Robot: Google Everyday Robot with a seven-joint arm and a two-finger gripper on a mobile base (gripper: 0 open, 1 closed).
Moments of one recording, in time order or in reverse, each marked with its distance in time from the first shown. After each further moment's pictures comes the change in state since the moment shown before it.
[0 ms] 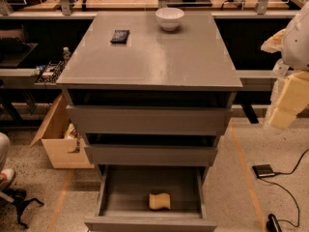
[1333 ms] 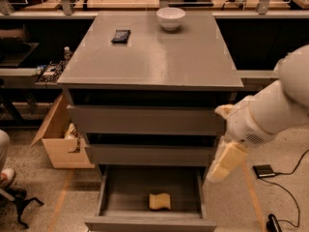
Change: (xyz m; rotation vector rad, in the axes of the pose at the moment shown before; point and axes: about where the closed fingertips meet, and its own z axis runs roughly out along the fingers) arm -0.024 0.059 0.169 -0.132 -0.233 0.060
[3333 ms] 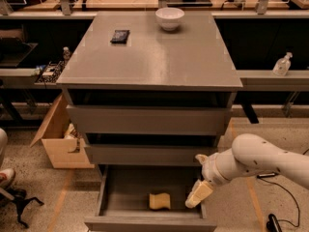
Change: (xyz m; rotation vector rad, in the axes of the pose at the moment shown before) arm 0.099 0.000 0.252 -0.132 -0.124 0.133
